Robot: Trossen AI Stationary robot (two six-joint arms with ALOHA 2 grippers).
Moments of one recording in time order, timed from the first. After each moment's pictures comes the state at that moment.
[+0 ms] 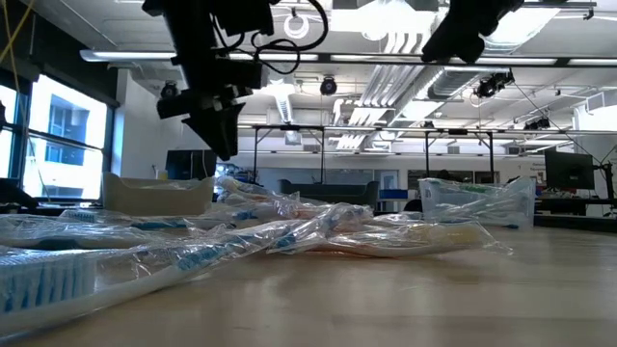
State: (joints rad) left arm 0.07 1.54 1.13 -0.77 -0.40 0.33; right arm -0.18 0.97 0.96 -0.61 0.03 0.14
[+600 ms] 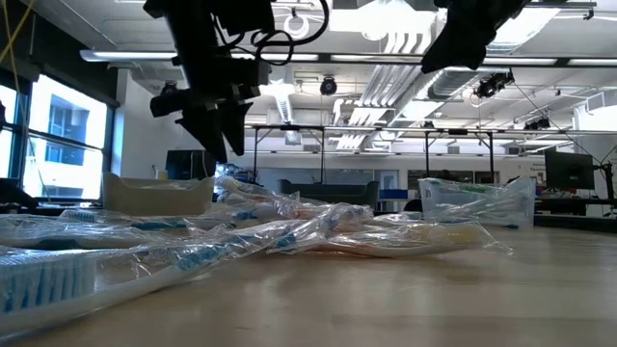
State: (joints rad) left arm 0.07 1.54 1.13 -0.76 -0.33 0.46; right arm -0.18 0.97 0.93 -0.59 0.11 0.16
